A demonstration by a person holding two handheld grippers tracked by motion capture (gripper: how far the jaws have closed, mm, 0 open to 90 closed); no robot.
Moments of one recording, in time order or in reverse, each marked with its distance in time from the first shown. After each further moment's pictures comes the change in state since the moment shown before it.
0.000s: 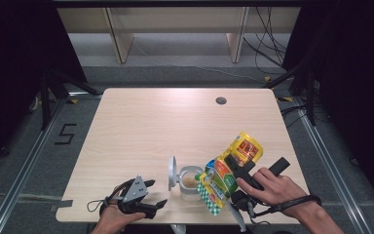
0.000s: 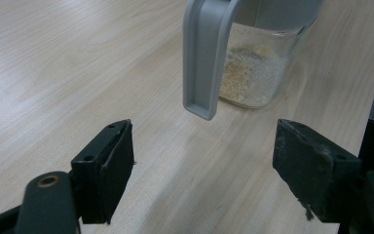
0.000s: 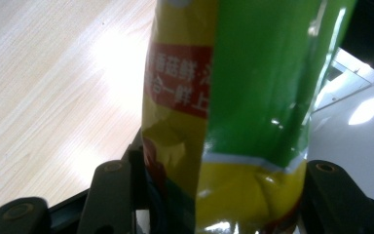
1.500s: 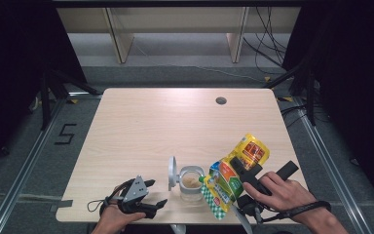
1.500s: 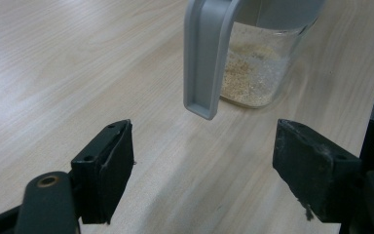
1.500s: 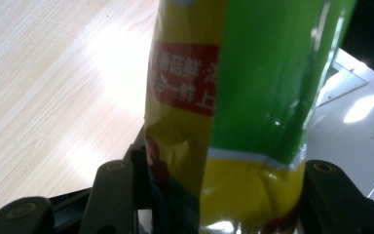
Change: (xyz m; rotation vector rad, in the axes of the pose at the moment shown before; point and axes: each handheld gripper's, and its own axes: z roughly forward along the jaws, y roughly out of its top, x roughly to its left) left arm -0.002 -0.001 0.001 0.000 0.005 -0.025; right arm 0.000 -0.006 -0.018 0.014 -0.004 -0.029
